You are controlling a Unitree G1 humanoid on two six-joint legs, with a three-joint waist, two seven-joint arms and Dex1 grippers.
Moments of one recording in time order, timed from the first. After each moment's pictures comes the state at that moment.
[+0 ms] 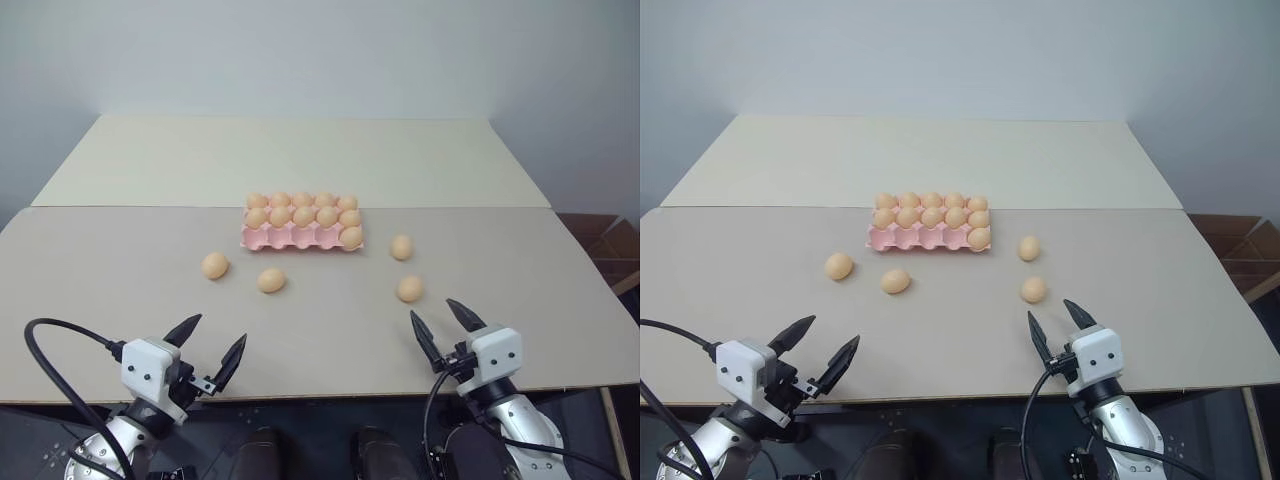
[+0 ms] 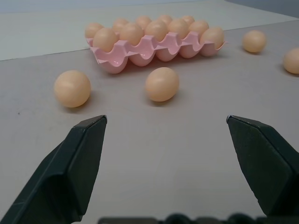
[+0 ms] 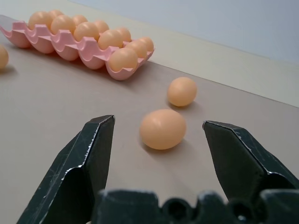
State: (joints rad) left arm 0.57 0.36 0.22 -0.69 -0.39 0.15 -0.46; right arm 0.37 -0.26 -0.05 -0.48 0.11 -0.07 0.31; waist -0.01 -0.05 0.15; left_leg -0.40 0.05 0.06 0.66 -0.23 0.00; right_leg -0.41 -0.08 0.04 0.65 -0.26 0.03
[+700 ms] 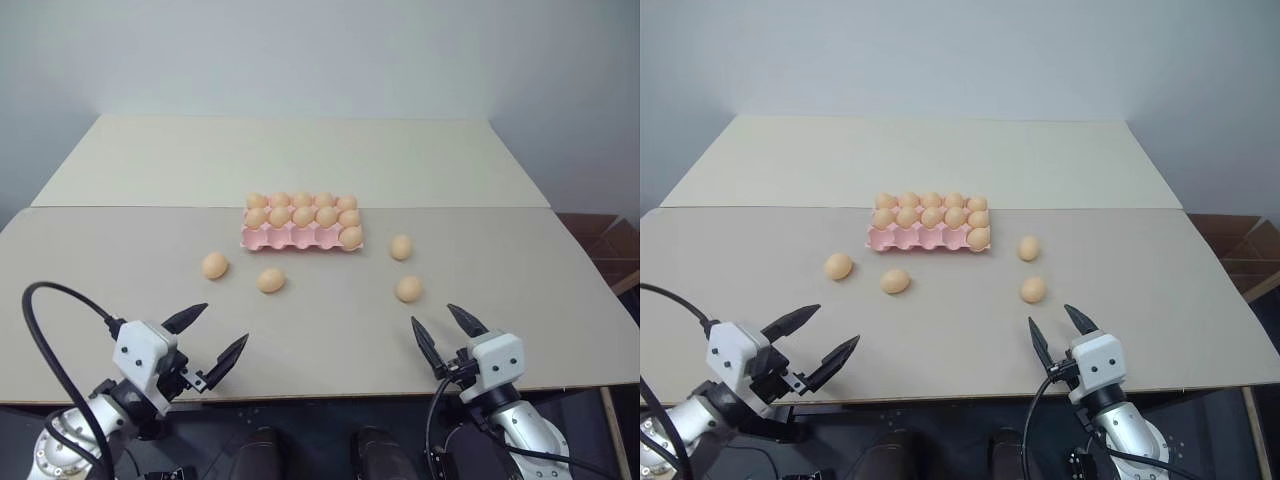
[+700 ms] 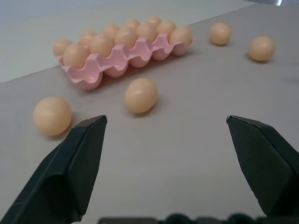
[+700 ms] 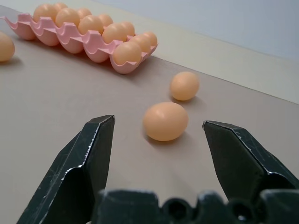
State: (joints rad) left arm 0.48 0.62 0.32 -0.73 -0.54 0.29 -0.61; right arm 0.42 -0.27 -0.03 -0.54 0.09 0.00 0.32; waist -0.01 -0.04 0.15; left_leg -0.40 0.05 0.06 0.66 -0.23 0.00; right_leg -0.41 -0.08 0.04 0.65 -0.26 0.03
